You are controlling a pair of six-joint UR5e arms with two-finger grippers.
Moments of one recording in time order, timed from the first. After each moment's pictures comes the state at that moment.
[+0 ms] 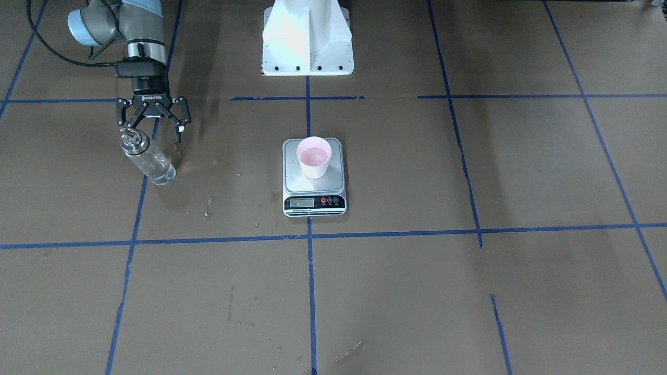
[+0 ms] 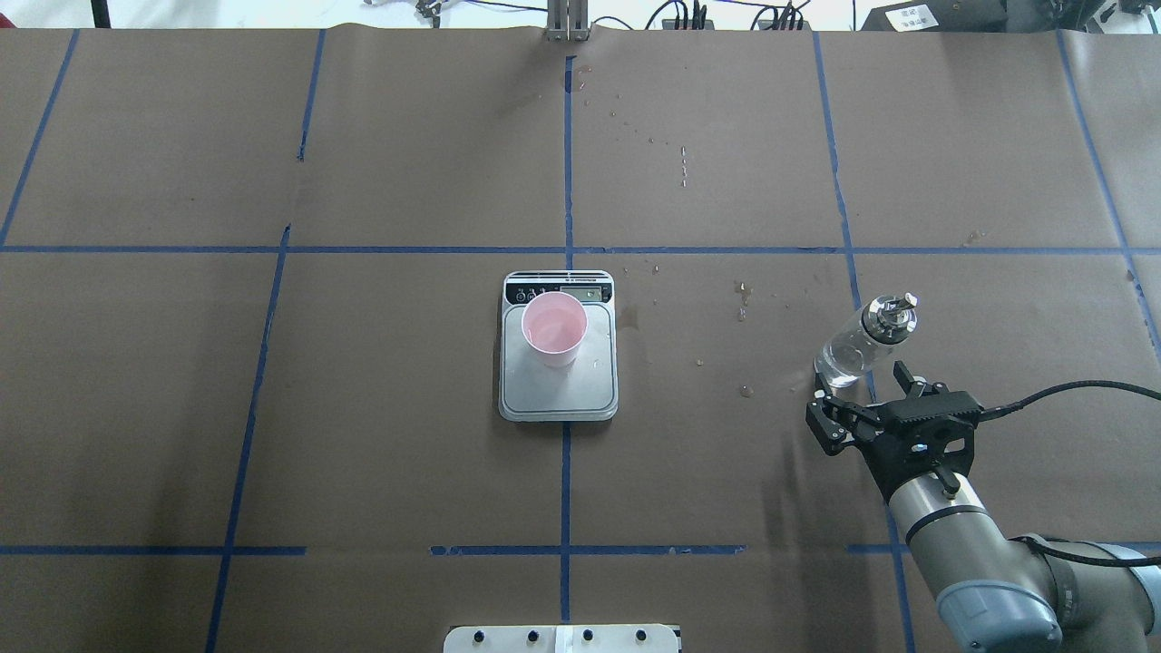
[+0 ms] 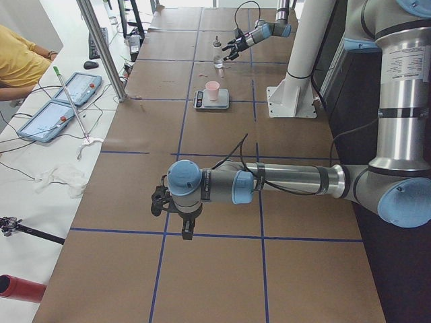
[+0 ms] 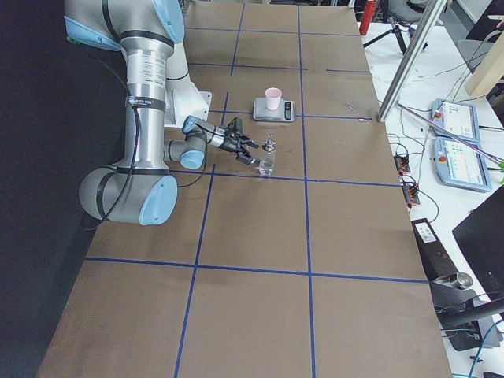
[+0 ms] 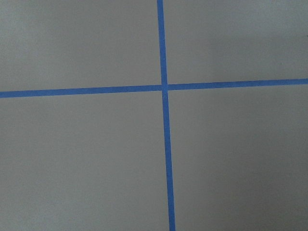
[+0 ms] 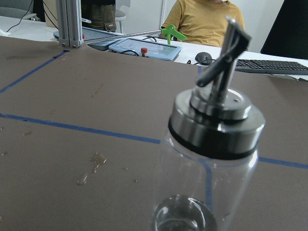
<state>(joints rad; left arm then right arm) -1.61 -1.51 -1.67 -1.57 -2.43 0.06 0.10 -1.70 1.91 -0.87 0.61 1.26</state>
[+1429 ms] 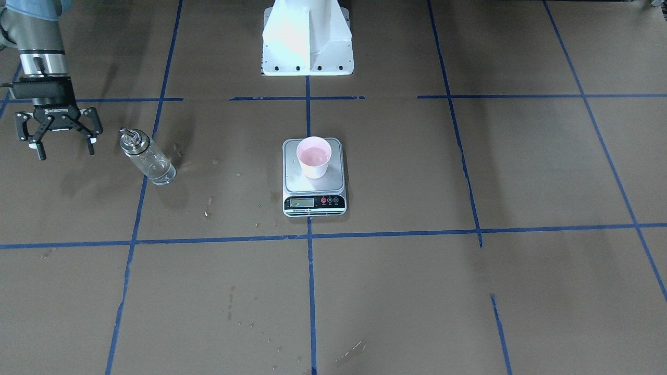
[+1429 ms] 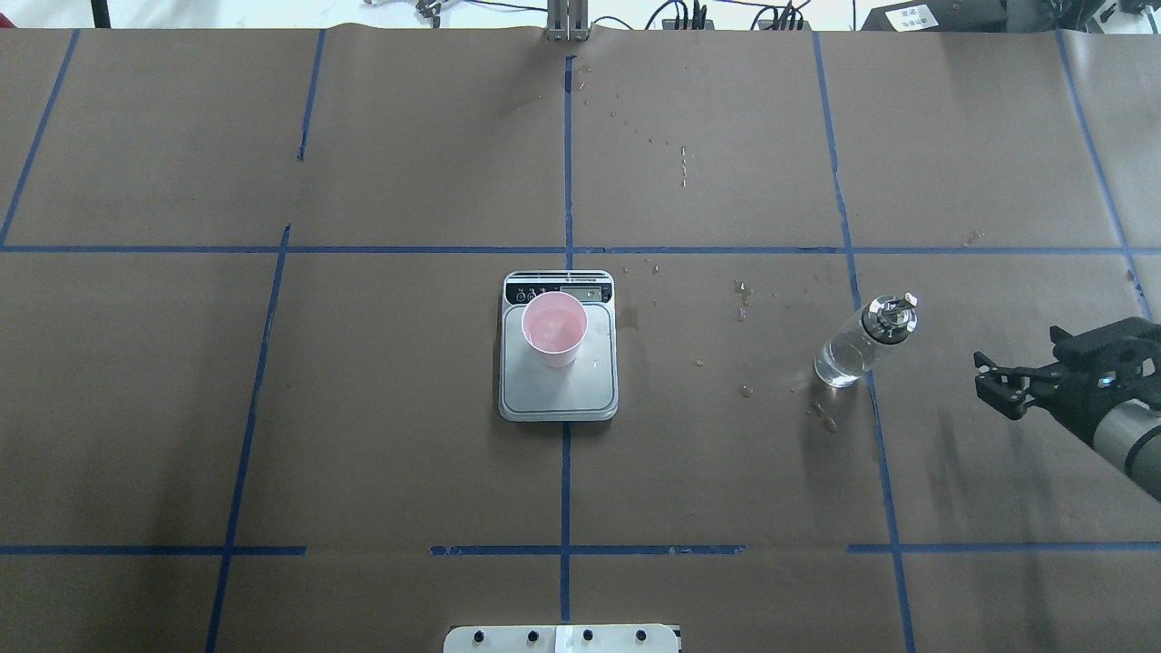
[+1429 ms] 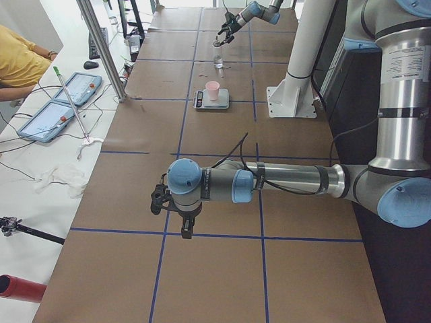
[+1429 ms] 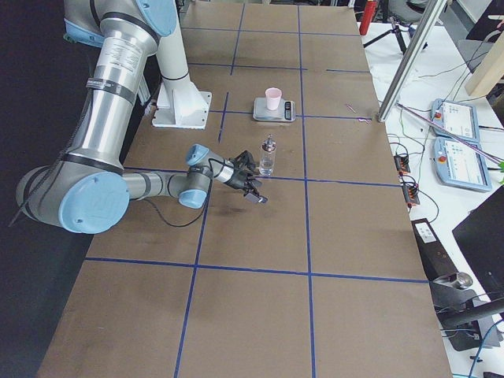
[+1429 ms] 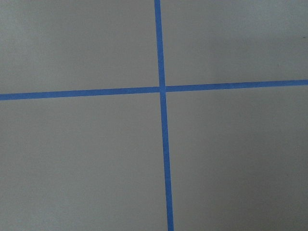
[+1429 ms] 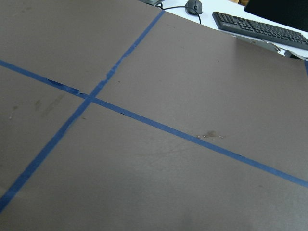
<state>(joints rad) -1.61 -1.51 -1.67 -1.57 -2.43 0.06 0.49 -1.96 1.82 -0.43 1.17 0.82</state>
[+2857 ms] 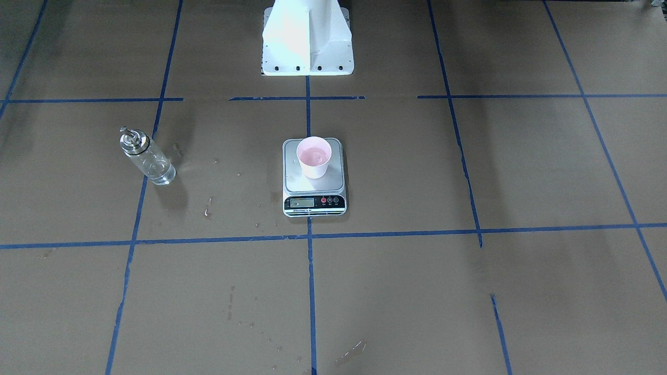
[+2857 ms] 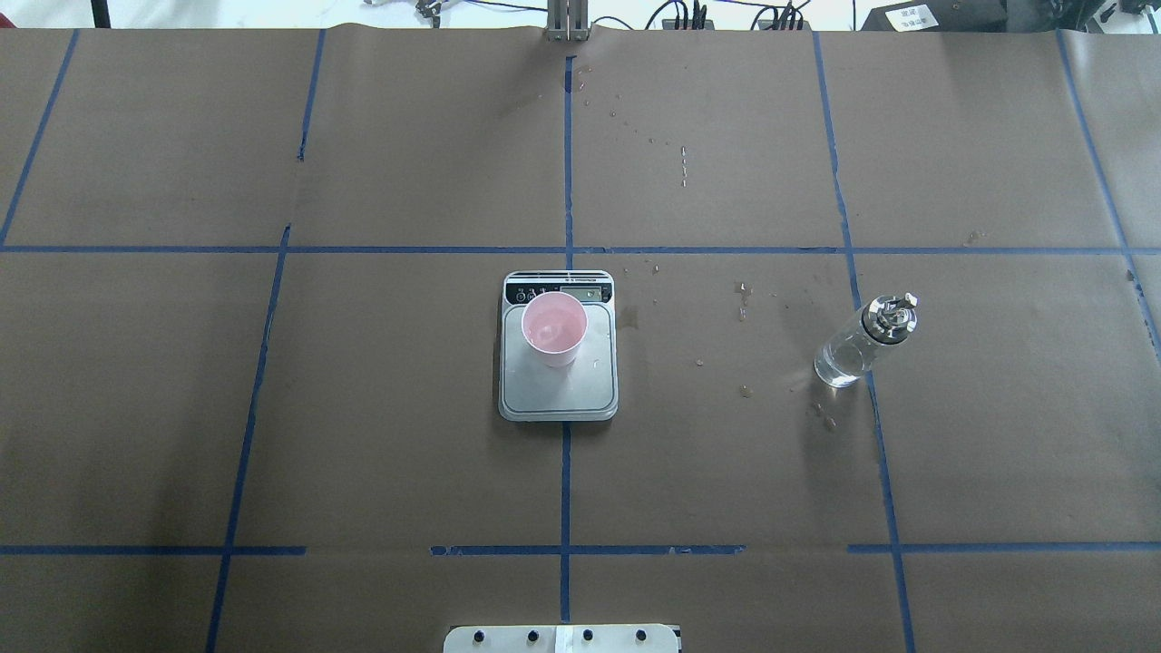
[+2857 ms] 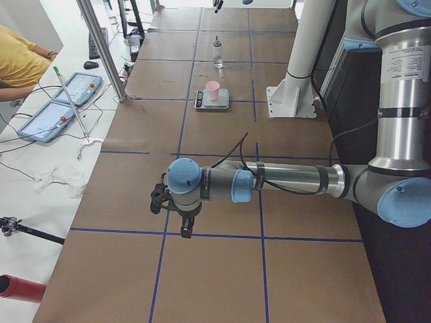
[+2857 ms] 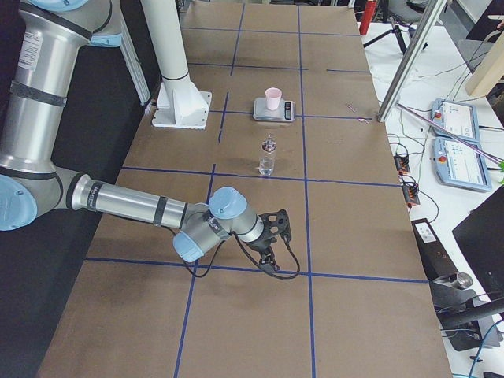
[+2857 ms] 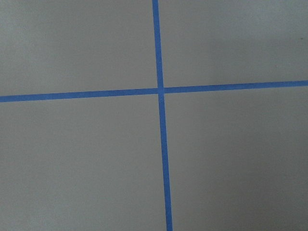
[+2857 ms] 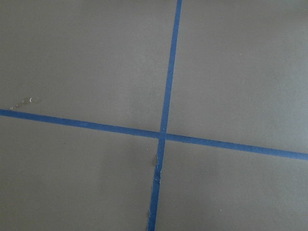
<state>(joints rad) -1.61 -1.51 -1.67 -1.57 -2.44 0.06 1.42 -1.86 1.65 -0.72 2.14 0.39</state>
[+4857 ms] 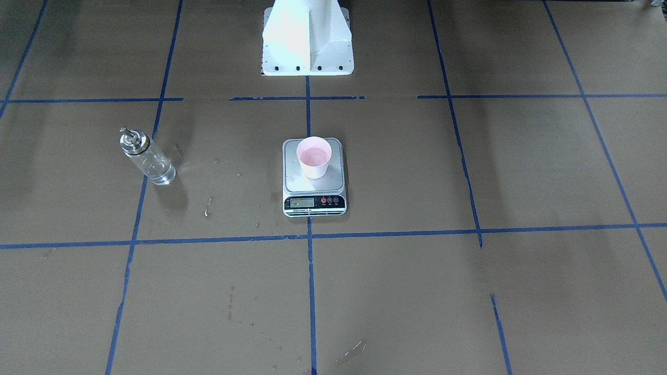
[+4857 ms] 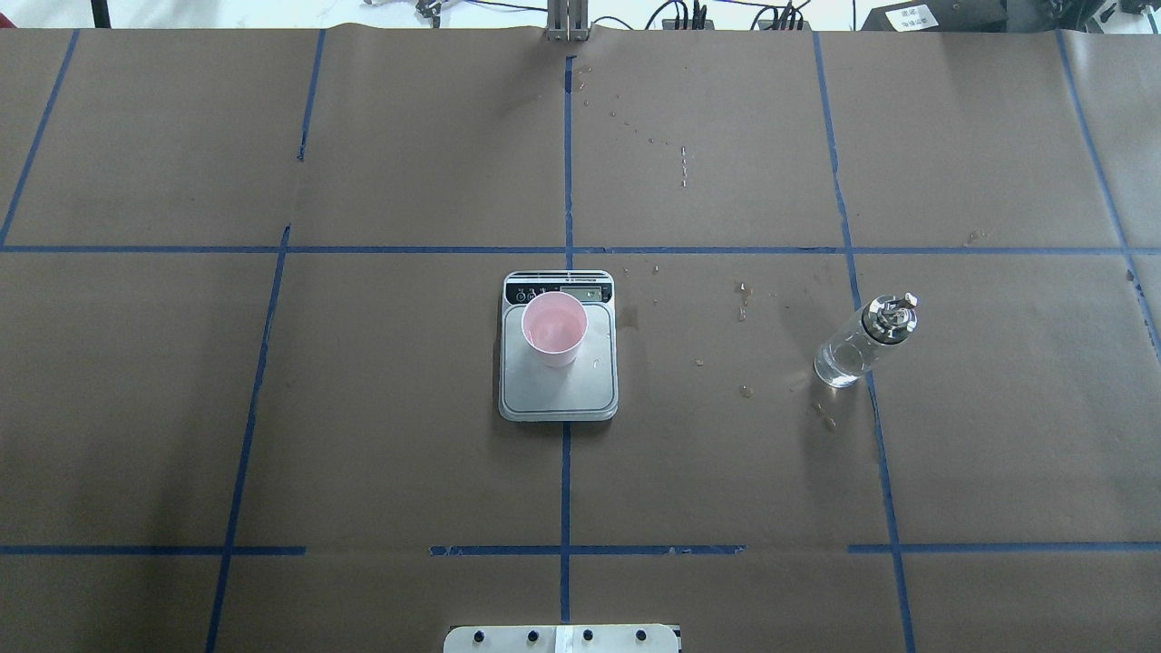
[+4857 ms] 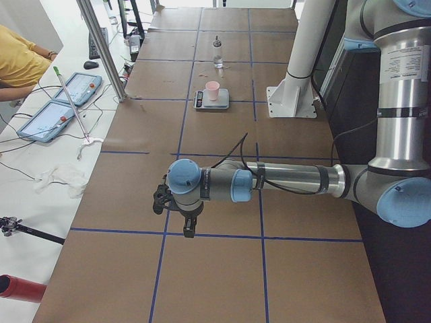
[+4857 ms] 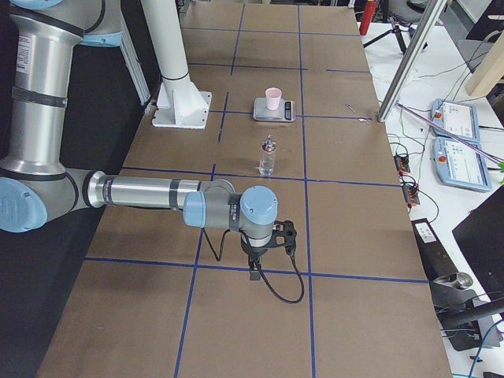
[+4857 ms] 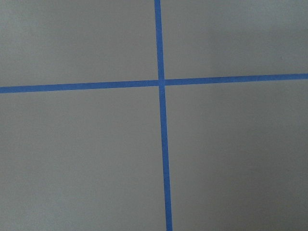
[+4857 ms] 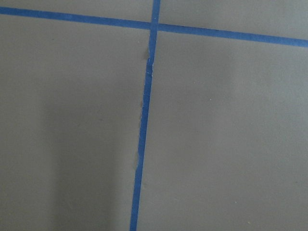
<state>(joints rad) -1.59 -1.50 -1.68 -1.55 -2.43 0.06 1.56 -1.77 1.76 -1.58 2.33 -0.10</state>
